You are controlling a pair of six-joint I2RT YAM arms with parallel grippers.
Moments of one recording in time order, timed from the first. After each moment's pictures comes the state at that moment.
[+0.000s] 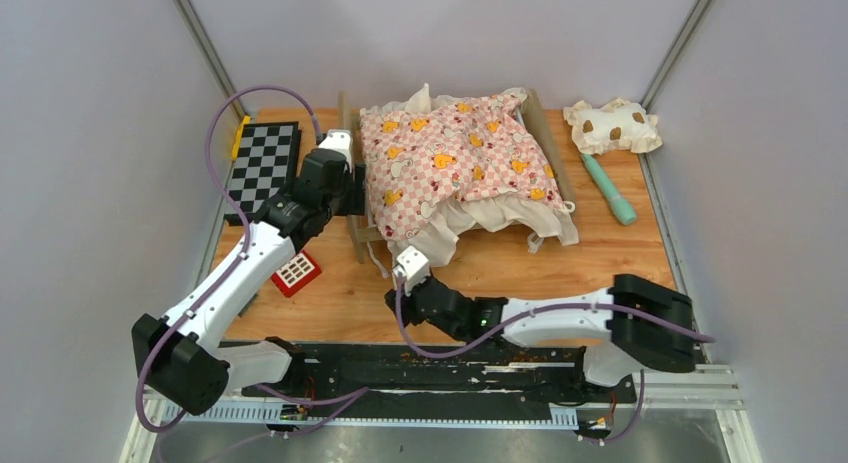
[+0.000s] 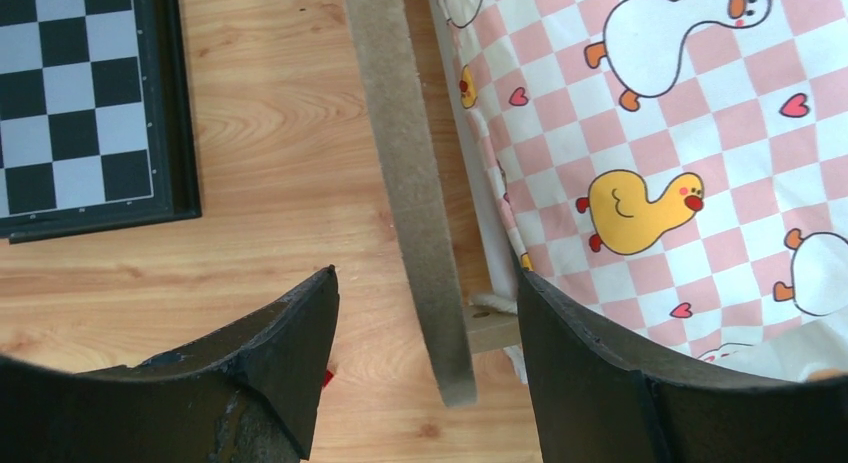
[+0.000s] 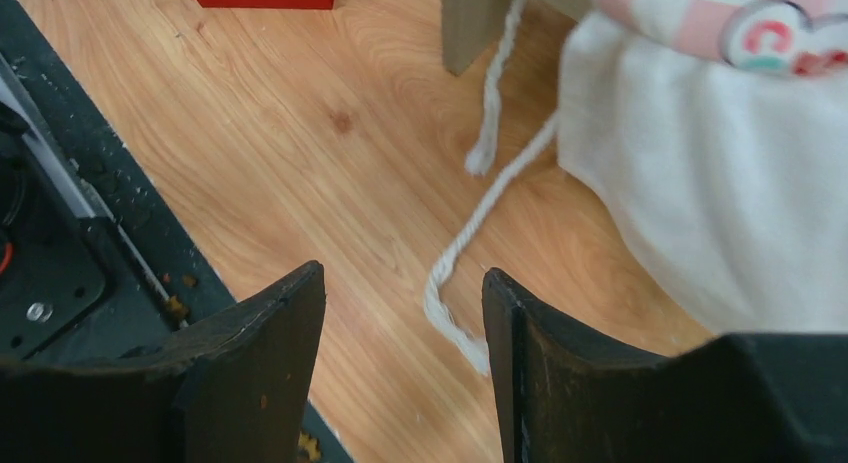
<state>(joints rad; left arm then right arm) -0.48 1.21 1.11 -0.55 -0.31 -0.24 1.33 1.42 0.69 0.29 0.43 0.29</state>
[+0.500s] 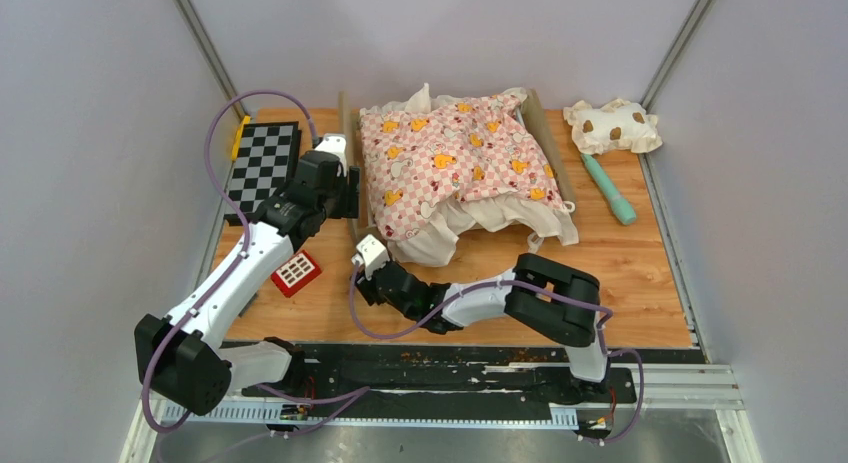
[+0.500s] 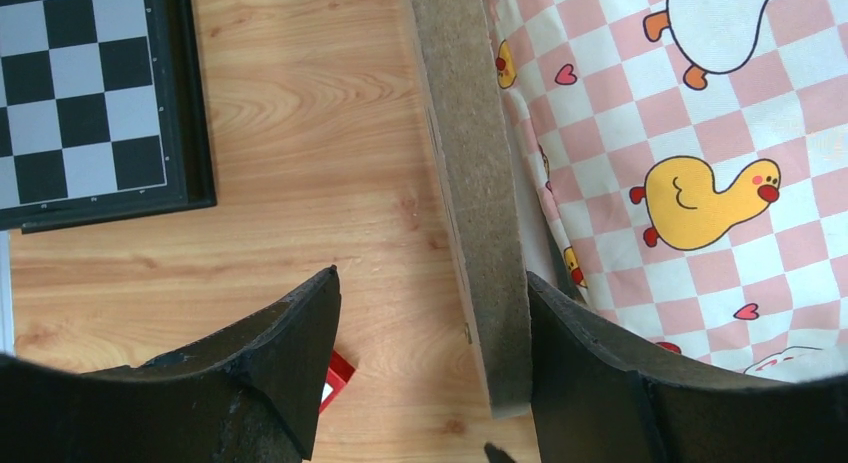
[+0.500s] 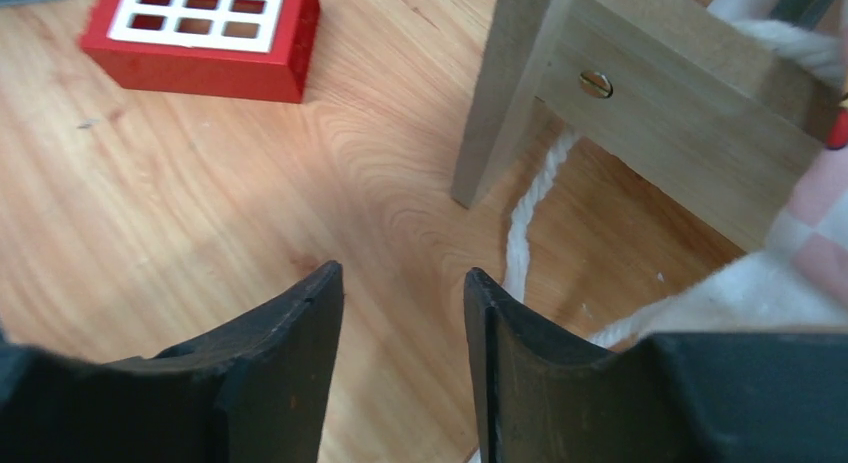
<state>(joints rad) -0.42 1.21 1.08 -0.54 -0.28 -0.19 1.25 1.94 0.99 0.59 0.39 0.13</state>
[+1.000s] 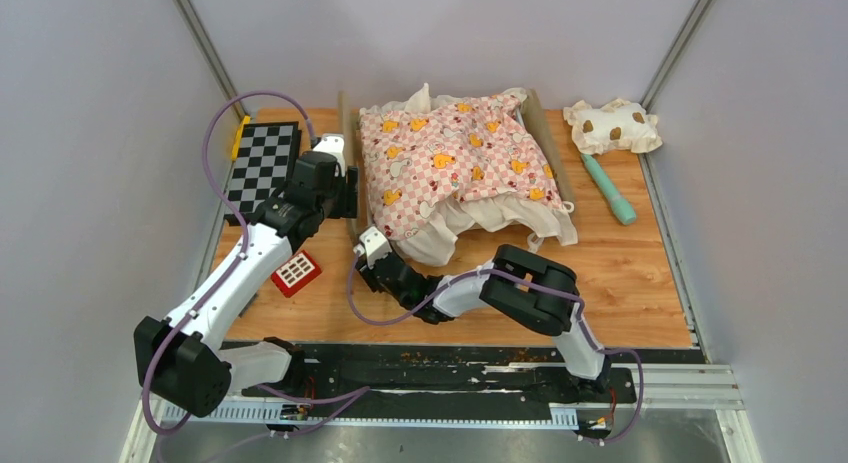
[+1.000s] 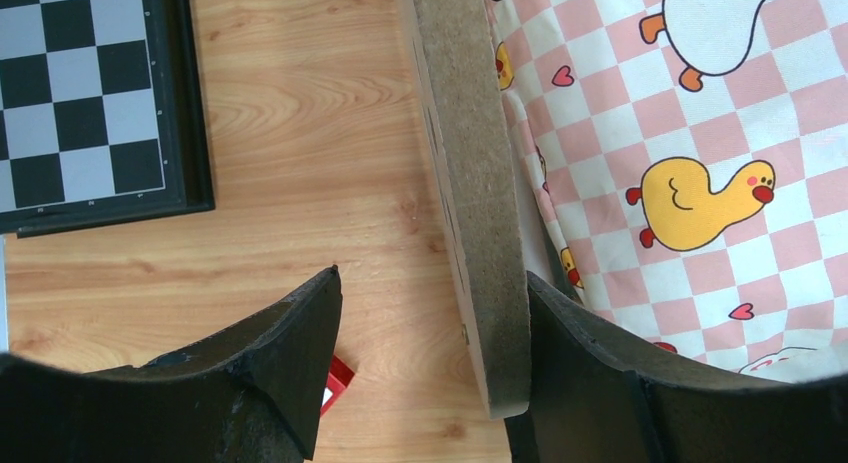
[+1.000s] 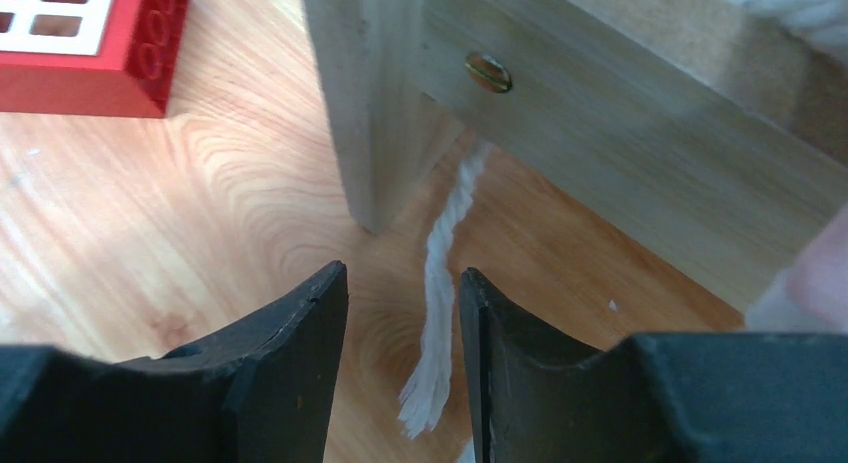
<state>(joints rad) -0.40 1.20 1.06 -0.53 -0.26 -0.19 1.18 2.09 1.05 0.65 0.42 0.09</state>
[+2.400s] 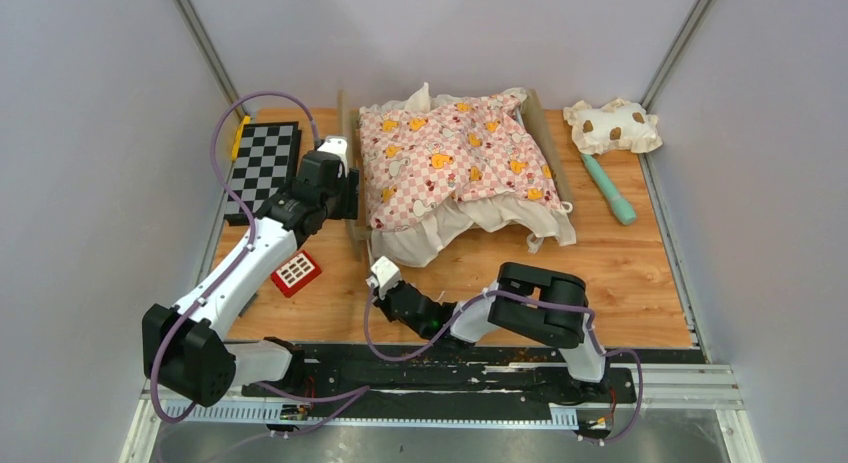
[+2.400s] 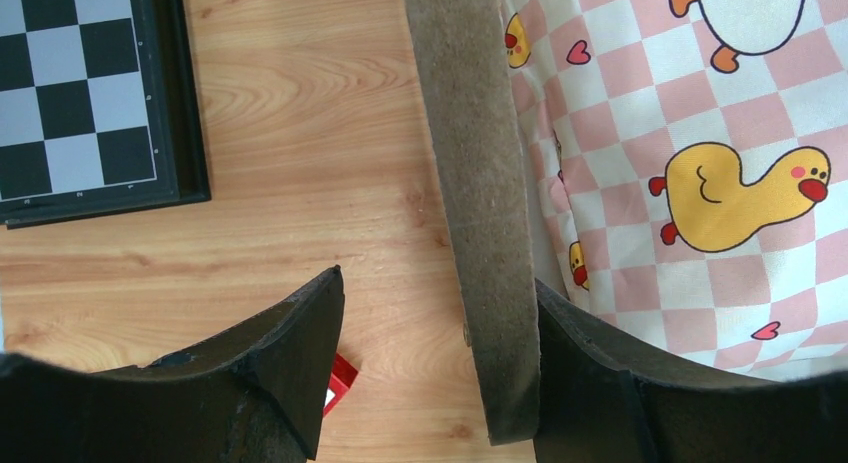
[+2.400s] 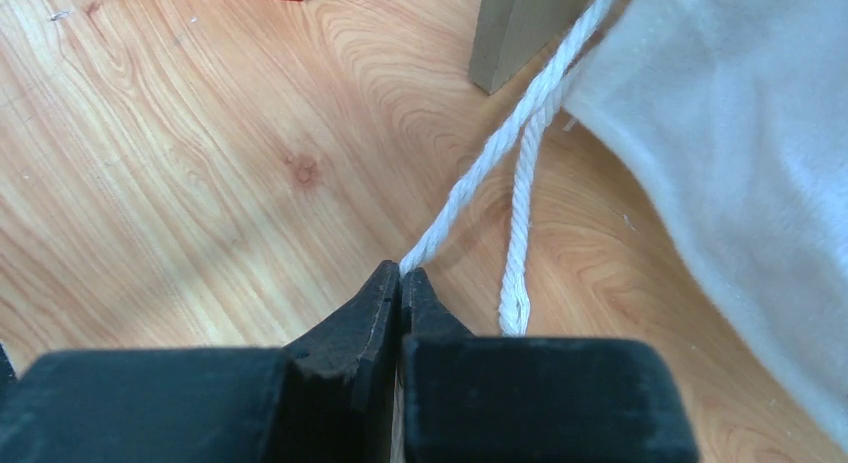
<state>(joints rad) -0.39 1.25 1.06 -0.52 -0.25 -0.18 1.28 2.03 0.82 0.85 0.41 0.13</state>
